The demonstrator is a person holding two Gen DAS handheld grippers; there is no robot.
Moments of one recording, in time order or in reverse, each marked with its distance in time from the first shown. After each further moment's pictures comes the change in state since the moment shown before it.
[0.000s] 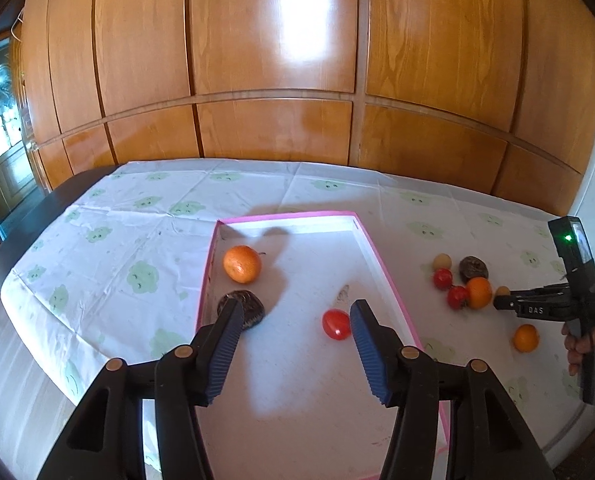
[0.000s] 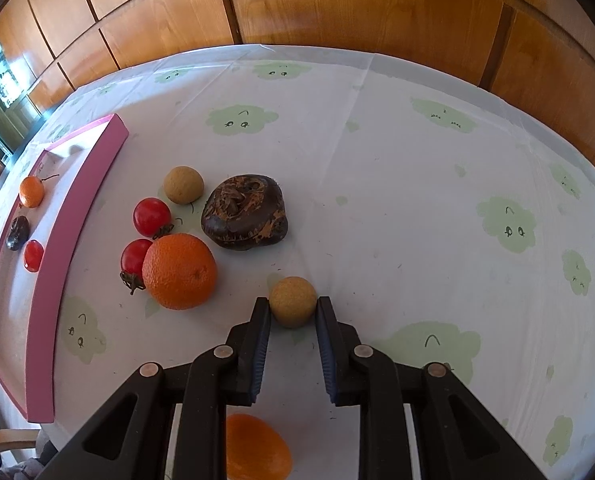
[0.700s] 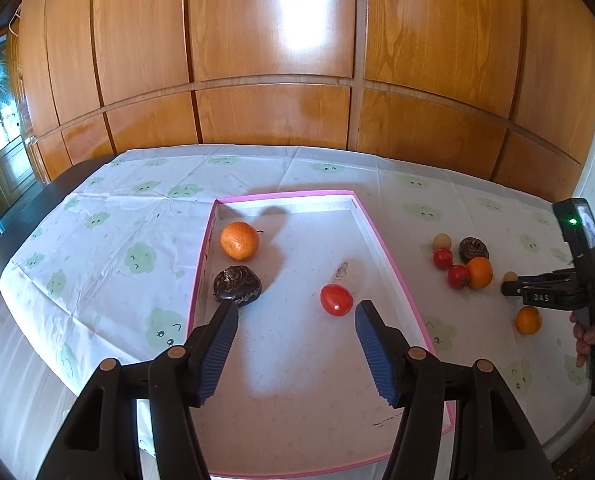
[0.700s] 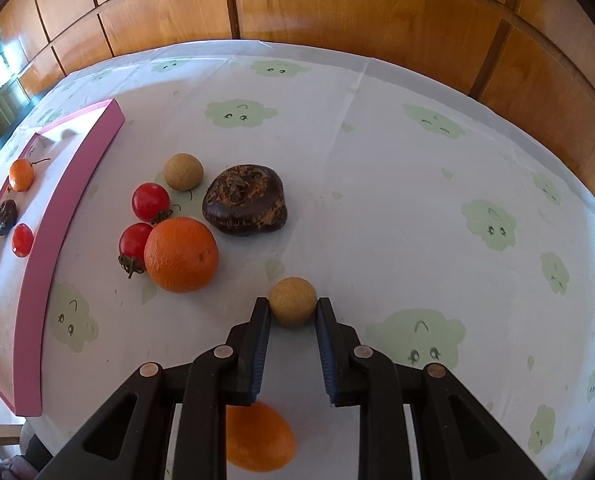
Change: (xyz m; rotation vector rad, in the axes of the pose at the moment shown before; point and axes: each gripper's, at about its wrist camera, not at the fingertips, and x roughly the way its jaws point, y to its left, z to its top) left arm 0.004 -0.001 -0.015 -0.002 0.034 0.004; right arm -0.008 0.008 -0.004 -0.013 0.004 -0.084
